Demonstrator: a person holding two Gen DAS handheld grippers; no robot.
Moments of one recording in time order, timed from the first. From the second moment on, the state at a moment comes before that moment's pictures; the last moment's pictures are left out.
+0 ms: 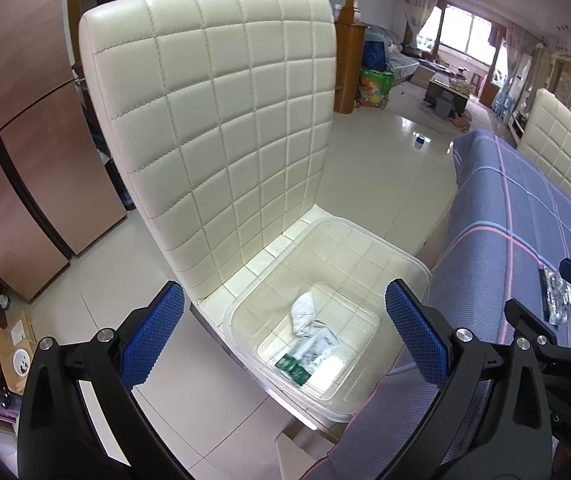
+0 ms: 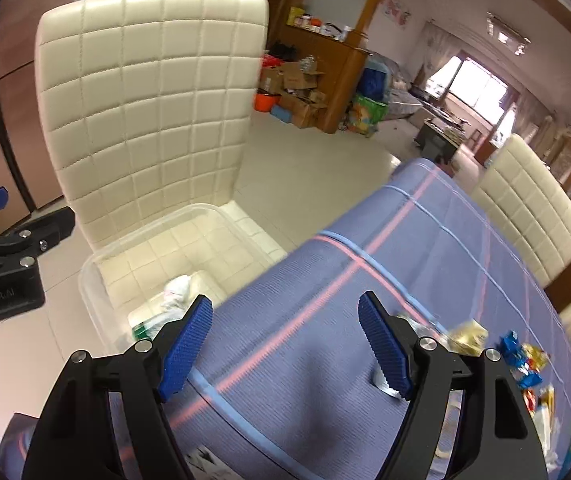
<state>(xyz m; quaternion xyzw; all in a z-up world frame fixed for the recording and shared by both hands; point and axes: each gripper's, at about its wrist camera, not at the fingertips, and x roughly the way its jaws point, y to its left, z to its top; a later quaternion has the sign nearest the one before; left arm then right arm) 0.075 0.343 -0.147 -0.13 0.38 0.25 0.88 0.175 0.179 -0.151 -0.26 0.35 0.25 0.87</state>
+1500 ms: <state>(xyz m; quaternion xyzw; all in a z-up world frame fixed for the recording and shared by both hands) 0.214 0.111 -0.171 0.04 0.45 0.06 0.89 0.204 -0.106 -0.168 0.01 0.45 0.12 0.88</state>
